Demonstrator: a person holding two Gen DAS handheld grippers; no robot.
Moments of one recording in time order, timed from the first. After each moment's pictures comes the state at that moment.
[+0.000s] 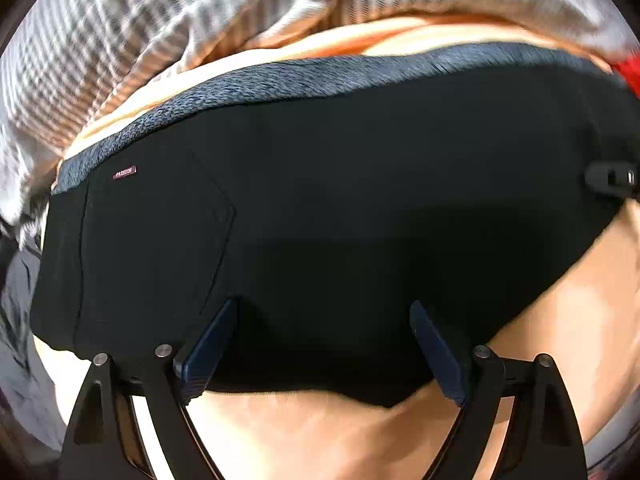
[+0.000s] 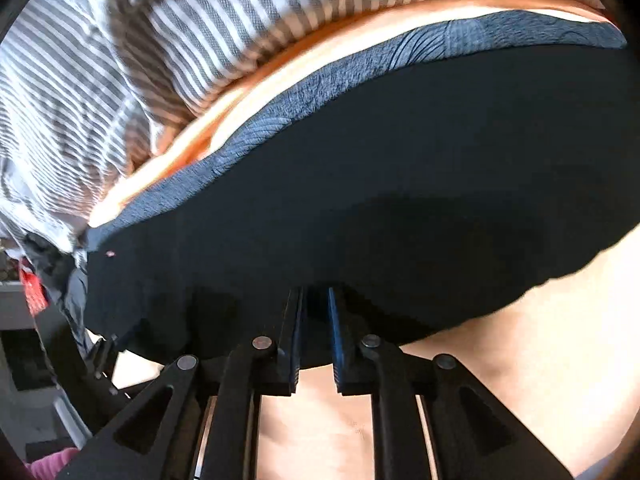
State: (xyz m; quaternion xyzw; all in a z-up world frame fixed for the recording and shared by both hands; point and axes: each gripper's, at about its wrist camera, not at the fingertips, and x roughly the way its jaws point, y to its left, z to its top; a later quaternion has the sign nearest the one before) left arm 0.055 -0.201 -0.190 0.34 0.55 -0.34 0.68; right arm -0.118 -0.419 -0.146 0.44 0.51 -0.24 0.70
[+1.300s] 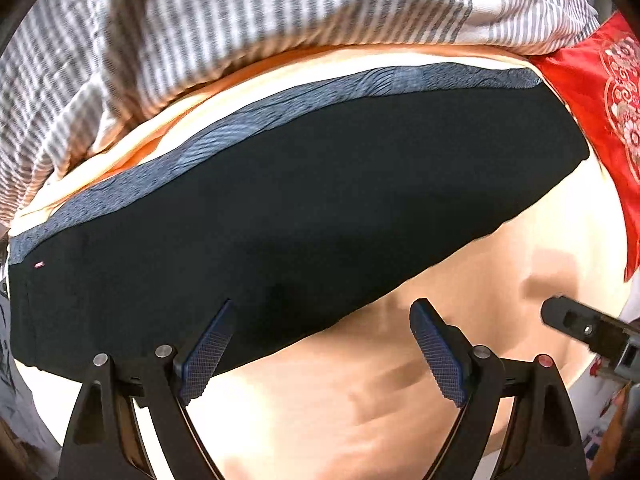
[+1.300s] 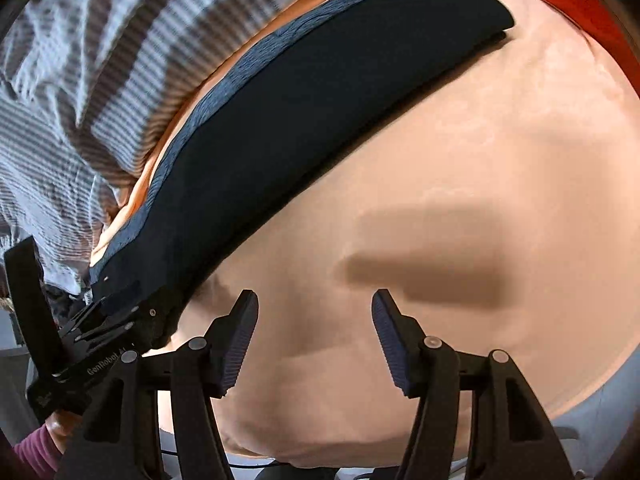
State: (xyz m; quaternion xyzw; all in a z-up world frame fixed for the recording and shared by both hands) left arm -0.050 -0.340 -0.119 0.31 0.59 -0.40 0.63; right arm -0.301 -0.474 -0.109 0.51 0.47 -0.30 0.66
